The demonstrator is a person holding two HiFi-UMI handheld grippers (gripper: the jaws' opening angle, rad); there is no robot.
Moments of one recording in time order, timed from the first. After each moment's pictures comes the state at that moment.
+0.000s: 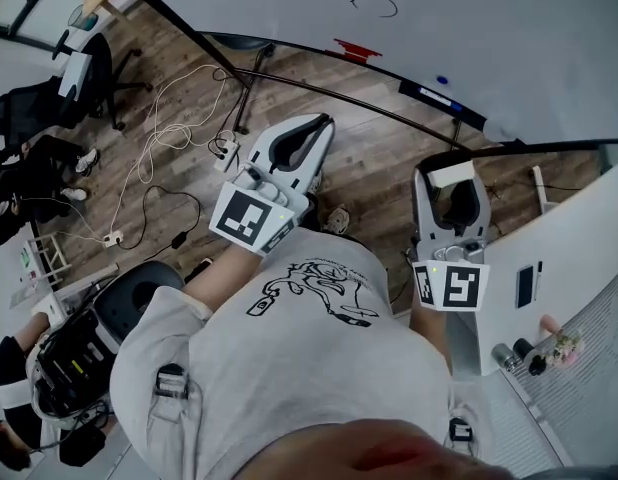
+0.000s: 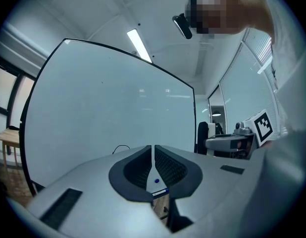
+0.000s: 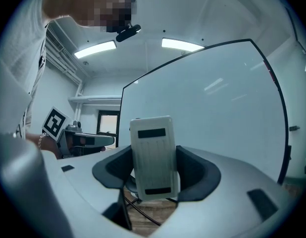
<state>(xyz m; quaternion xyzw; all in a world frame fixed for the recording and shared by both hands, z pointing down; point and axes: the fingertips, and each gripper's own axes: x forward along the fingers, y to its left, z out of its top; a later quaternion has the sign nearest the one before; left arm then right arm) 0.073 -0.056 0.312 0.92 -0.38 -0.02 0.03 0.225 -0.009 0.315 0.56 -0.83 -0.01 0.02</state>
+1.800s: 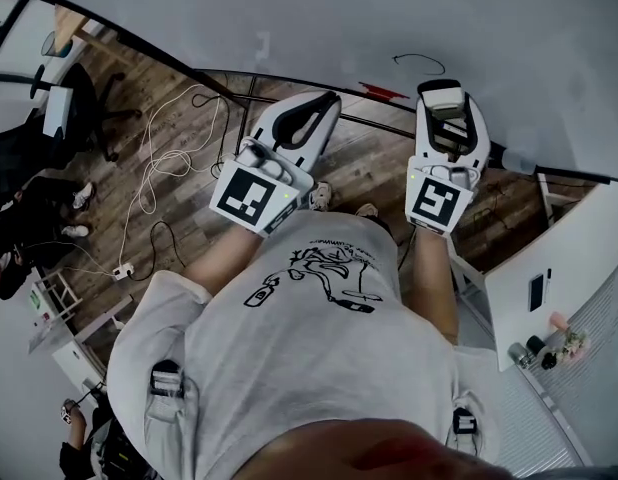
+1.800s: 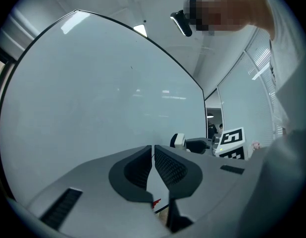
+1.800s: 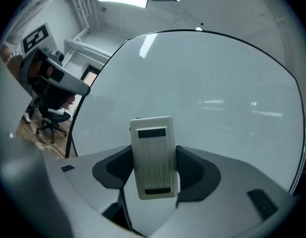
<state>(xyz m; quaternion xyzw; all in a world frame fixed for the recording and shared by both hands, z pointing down) 0.002 -0.237 0.325 0.94 -0.33 -0.02 0.04 0.161 -0.253 0.359 0.67 -0.71 -0.14 0.19</state>
